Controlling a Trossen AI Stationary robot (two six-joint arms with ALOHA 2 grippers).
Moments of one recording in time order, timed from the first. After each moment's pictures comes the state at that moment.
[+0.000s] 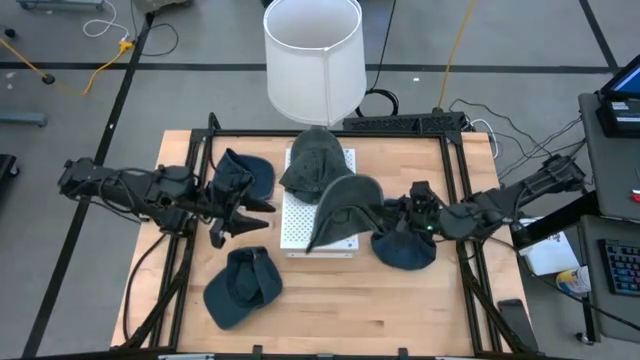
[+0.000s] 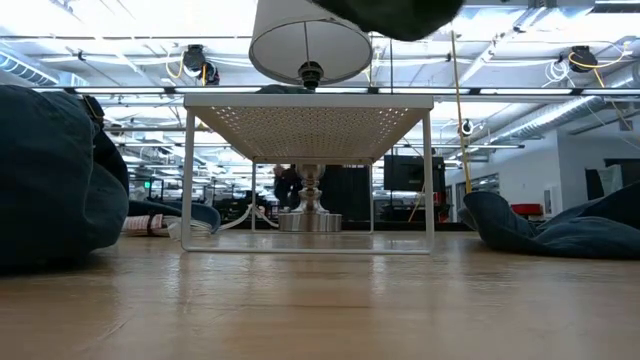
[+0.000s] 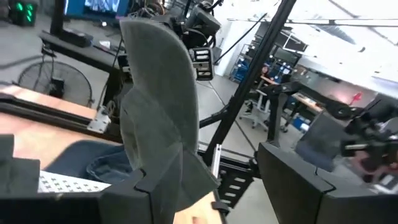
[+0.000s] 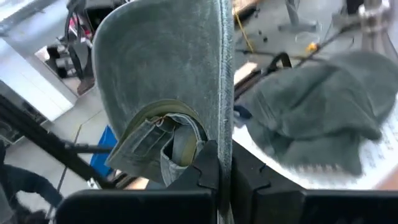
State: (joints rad) left arm -0.22 0.88 0.86 0.06 0.00 -0.41; right arm 0.45 1.07 1.01 -0.18 0.75 0.74
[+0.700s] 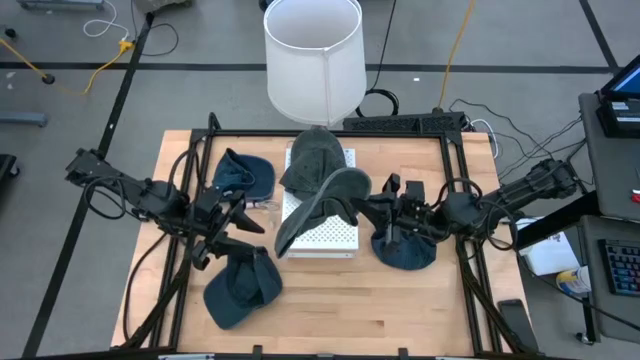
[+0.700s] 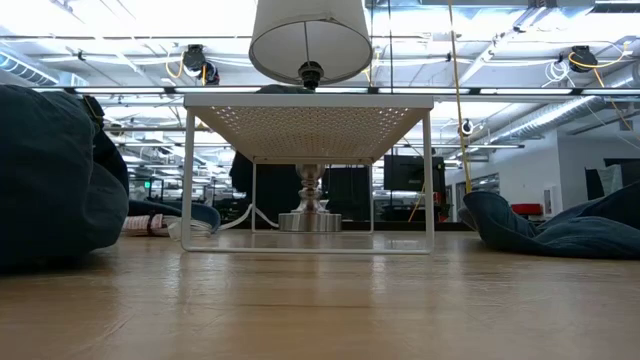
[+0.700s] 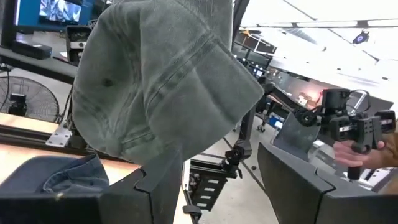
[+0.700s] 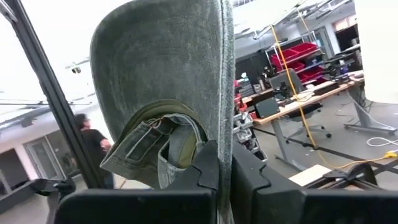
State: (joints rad) left arm -0.45 0.88 0.86 0.14 -0.12 -0.35; right arm 0.39 1.24 1.01 0.57 0.58 0.25
